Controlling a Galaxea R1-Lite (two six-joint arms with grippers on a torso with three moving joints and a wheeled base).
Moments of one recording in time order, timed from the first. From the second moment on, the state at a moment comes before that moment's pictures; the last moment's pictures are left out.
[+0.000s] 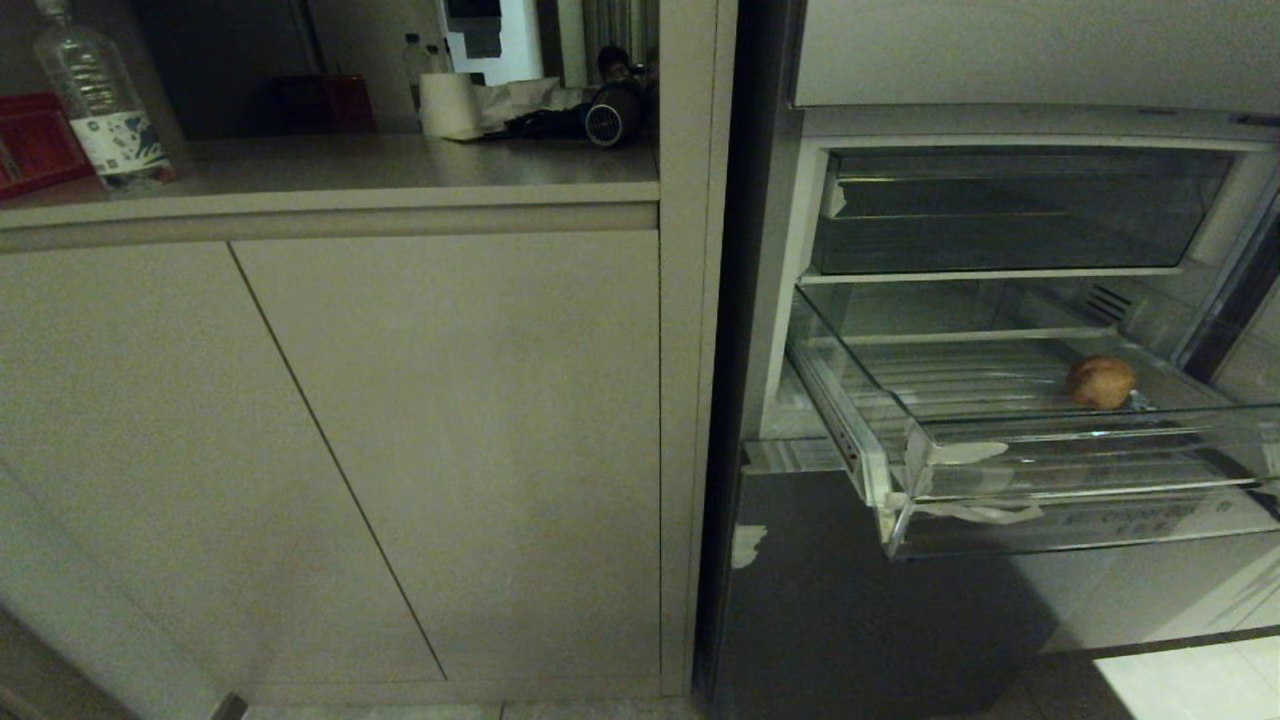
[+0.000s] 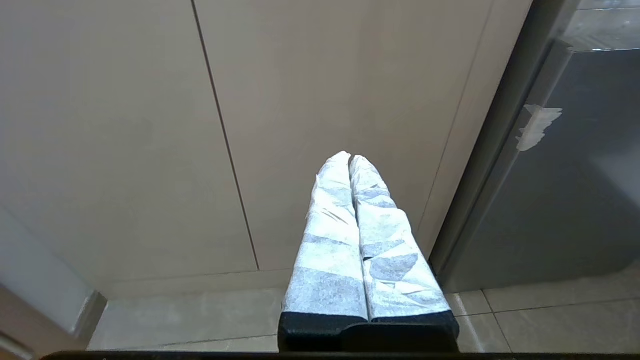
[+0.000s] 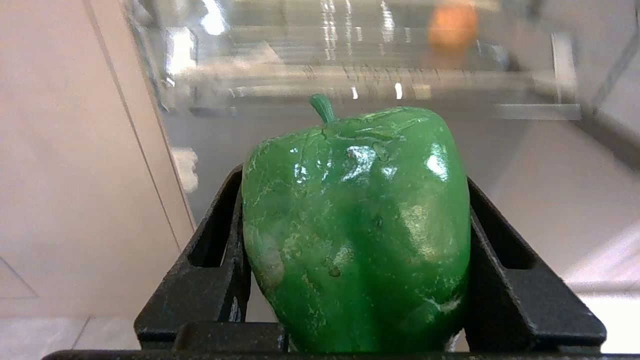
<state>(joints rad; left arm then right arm) 0.00 0.00 0.00 0.00 0.00 -0.01 -0.01 0.00 0.00 -0.10 -0.01 -0.02</state>
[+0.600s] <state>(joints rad) 0.00 0.00 0.00 0.00 0.00 -0.01 -0.01 0.61 -0.42 -0.29 -0.01 0.11</state>
